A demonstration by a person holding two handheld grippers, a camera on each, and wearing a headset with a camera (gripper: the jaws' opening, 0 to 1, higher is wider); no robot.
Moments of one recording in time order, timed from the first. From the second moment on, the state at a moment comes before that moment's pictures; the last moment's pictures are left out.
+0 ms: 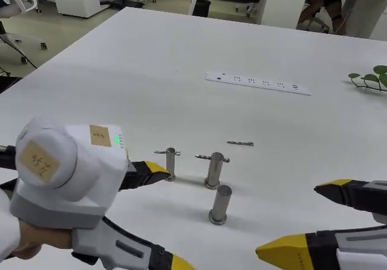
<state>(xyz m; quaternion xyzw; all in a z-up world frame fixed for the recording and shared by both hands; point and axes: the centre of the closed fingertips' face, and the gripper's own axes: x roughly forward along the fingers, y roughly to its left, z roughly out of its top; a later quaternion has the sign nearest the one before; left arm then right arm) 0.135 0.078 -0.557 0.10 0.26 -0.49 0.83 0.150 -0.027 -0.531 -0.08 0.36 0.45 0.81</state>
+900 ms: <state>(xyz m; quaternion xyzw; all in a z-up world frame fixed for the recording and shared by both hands) 0.127 0.087 -0.531 0.04 0.26 -0.46 0.85 0.247 -0.040 -0.515 -0.24 0.34 0.49 0.77</state>
